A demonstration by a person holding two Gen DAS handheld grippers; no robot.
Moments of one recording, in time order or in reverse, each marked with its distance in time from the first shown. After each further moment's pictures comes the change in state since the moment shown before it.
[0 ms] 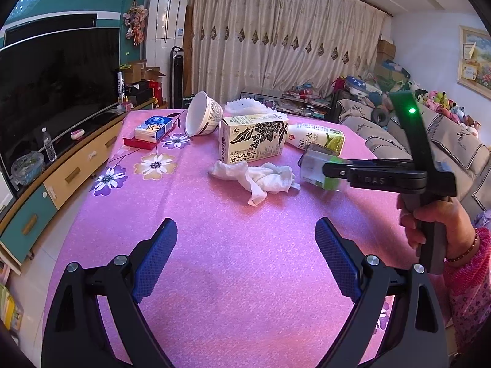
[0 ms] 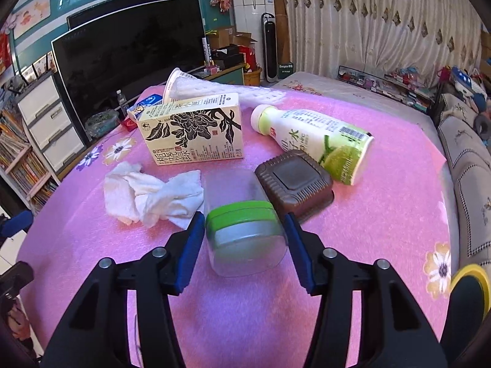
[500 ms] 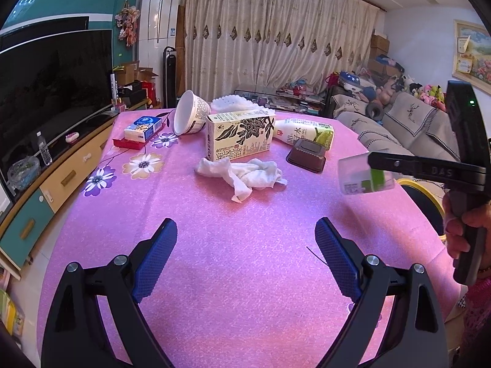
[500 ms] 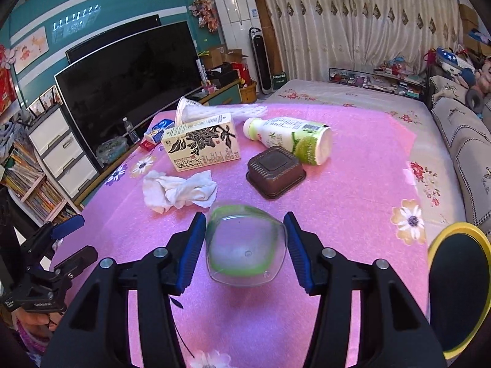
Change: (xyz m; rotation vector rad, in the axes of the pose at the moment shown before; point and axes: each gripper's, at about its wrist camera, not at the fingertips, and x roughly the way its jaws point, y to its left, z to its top) left arm 0.001 -0.015 -0.003 0.030 0.007 -0.017; right arm -0.086 -0.018 -0.029 0.117 -0.082 0.042
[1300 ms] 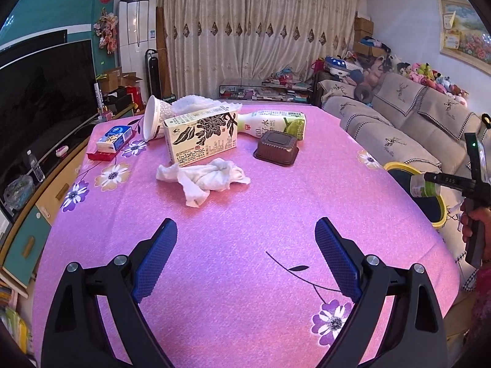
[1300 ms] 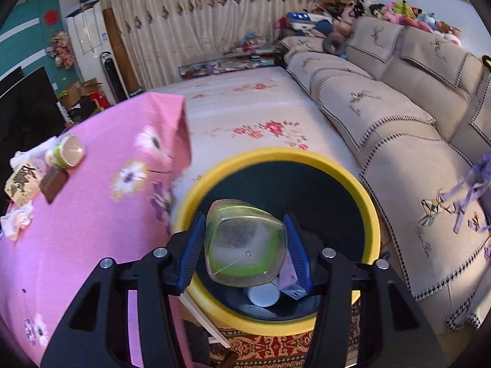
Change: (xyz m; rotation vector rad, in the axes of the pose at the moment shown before) left arm 0.014 -0.051 0.008 0.097 0.040 -0.018; right arm -0.075 -0.220 -0.088 0.390 -0.015 -0.541
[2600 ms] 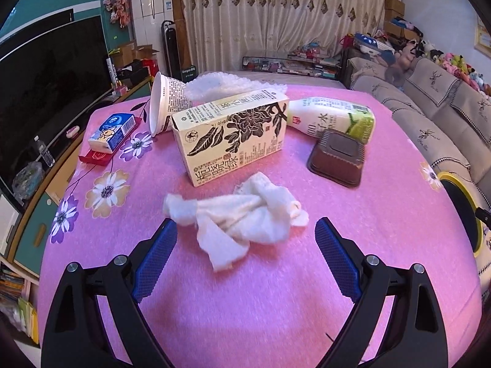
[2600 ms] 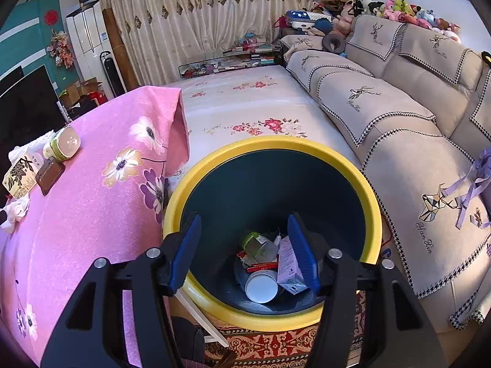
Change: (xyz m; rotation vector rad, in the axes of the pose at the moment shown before) left arm 0.109 0.043 0.055 -0.045 0.161 0.109; right arm -0.001 -0.003 -0.015 -0.005 -0.010 0.015
